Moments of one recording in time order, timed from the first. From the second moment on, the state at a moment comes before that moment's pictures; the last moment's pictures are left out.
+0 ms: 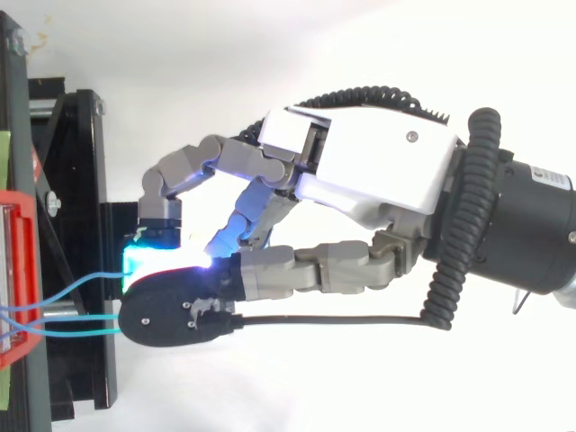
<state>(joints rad) 0.23 -2.30 -0.97 -3.21 -1.07 0.02</state>
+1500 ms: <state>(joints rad) 0.23 -2.31 -1.16 -3.05 -1.07 -0.16</state>
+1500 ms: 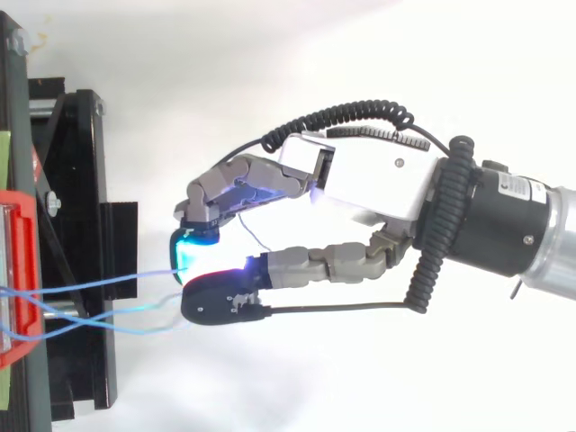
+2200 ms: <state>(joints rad) 0.23 -2.31 -1.20 -2.96 -1.07 -0.16</state>
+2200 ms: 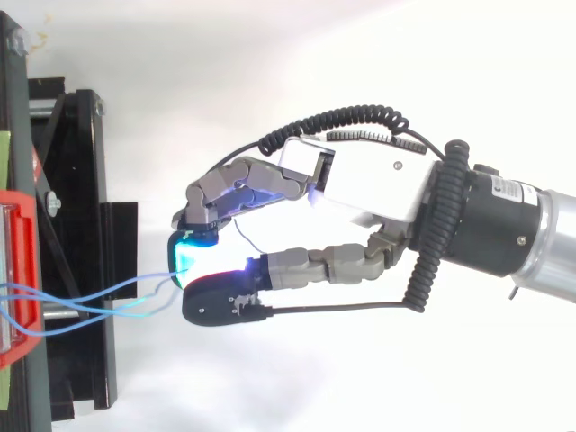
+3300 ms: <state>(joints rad) 0.23 -2.31 -1.20 -2.96 -1.07 -0.16</state>
